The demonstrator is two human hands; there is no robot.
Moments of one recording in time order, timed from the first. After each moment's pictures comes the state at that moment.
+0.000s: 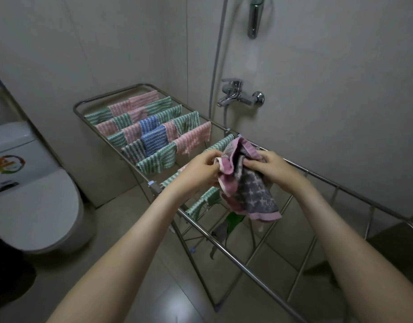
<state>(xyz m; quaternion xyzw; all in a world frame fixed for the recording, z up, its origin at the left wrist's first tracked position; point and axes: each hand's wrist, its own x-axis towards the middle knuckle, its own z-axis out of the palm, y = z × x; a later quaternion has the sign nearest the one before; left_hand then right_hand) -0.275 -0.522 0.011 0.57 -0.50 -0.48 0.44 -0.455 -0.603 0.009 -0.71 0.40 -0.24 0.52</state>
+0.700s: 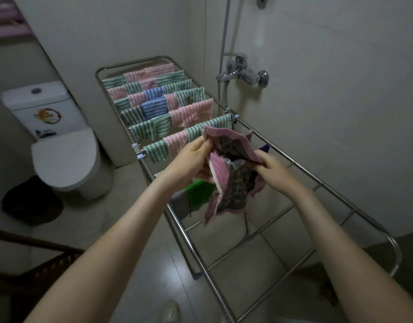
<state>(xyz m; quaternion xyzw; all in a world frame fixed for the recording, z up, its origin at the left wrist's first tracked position) -0.431 -0.518 0.008 0.61 -0.36 -0.46 0.53 -0.603 -0.658 -0.053 -0.81 0.34 -0.18 0.44</state>
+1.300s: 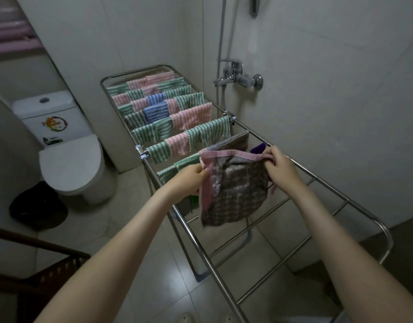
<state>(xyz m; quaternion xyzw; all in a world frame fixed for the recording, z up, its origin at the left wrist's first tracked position) -0.445 -0.487 -0.016 0.72 -0.37 -0.47 0.34 -0.636 -0.640 -0.051 -0.79 0.43 -0.28 0.34</state>
